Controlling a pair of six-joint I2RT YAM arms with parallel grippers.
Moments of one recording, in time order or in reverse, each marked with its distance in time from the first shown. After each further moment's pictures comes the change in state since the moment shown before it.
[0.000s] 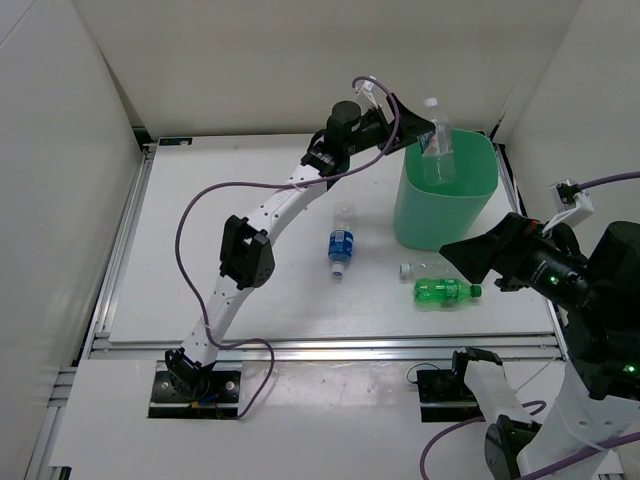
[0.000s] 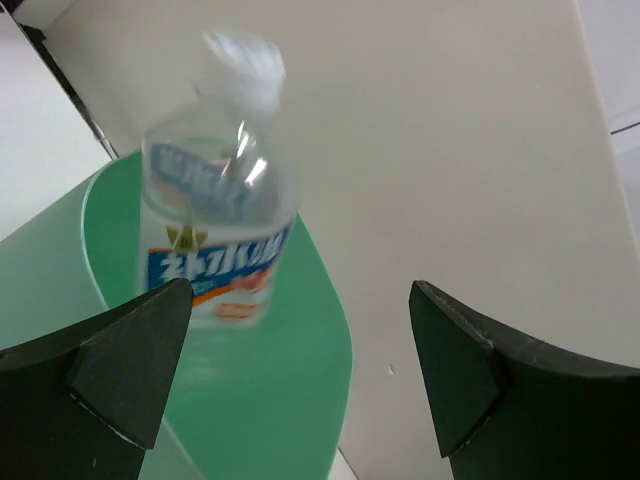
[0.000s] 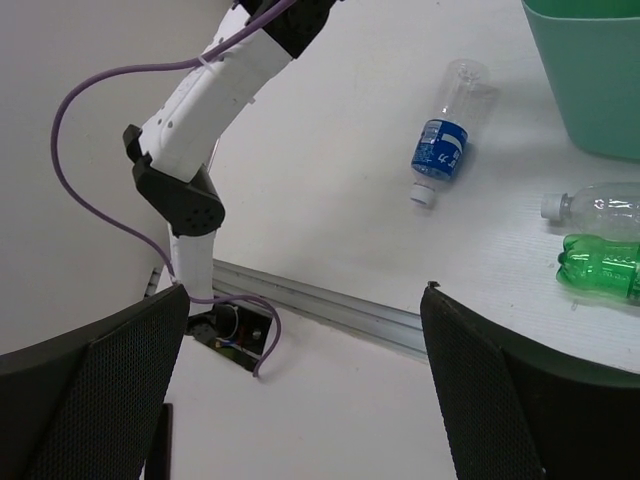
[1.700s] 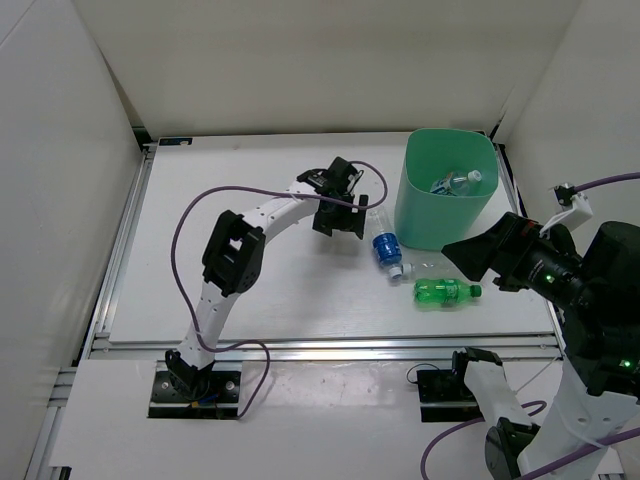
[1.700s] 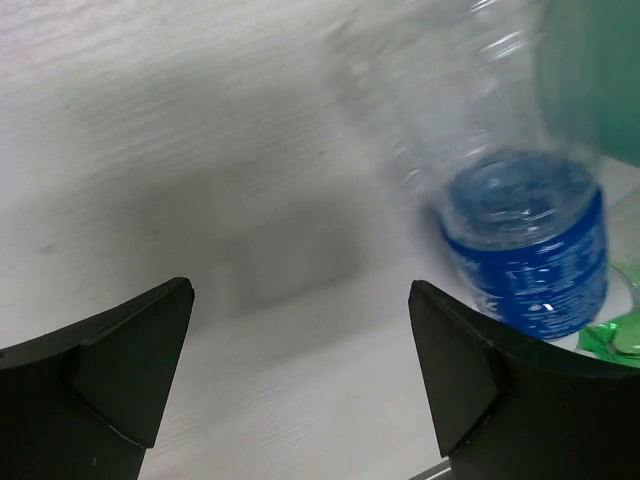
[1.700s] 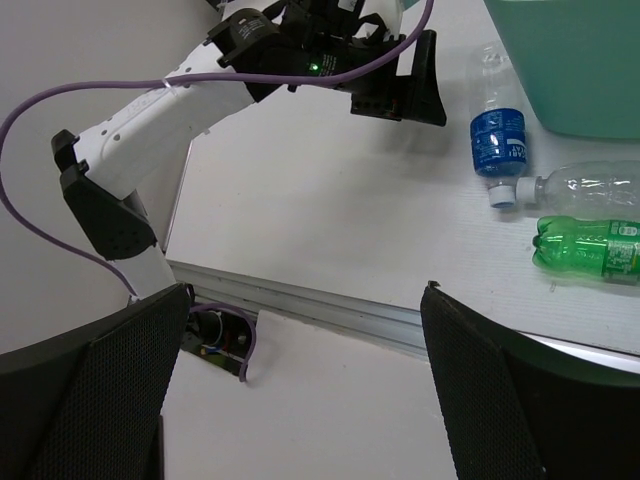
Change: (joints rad) left arm -0.005 -0.204 -0.546 -0.832 -0.332 0.628; right arm 0.012 -0.013 -0.052 -0.001 0.078 -0.001
